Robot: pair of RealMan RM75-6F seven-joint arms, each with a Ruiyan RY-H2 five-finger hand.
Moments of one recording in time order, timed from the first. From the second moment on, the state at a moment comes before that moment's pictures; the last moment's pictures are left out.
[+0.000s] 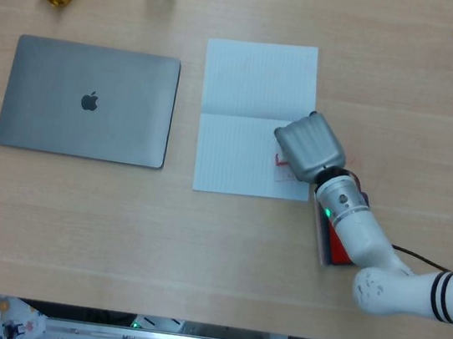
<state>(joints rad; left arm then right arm) -0.02 -1.14 -0.05 -1.59 1.39 1.47 0.04 0.96 -1.81 0.06 -1.38 -0.70 0.95 -0.89</state>
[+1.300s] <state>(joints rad) -0.02 -1.14 -0.04 -1.60 1.39 1.47 0.05 1.00 -1.76 0.10 -1.40 -0.66 0.96 -0.90</state>
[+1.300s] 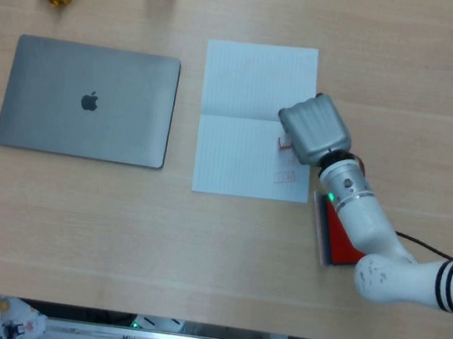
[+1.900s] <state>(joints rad) -0.02 -1.14 -0.04 -1.59 1.39 1.47 0.04 1.01 -1.84 0.09 -1.31 -0.64 0.96 -0.94</state>
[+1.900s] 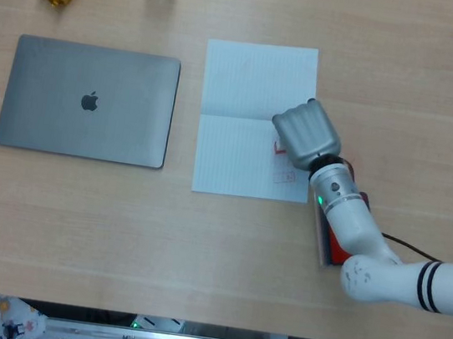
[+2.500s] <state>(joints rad) -0.01 -1.14 -0.04 -1.59 1.39 1.47 0.04 1.00 -1.86 0.09 -1.29 -0.64 0.95 -0.95</state>
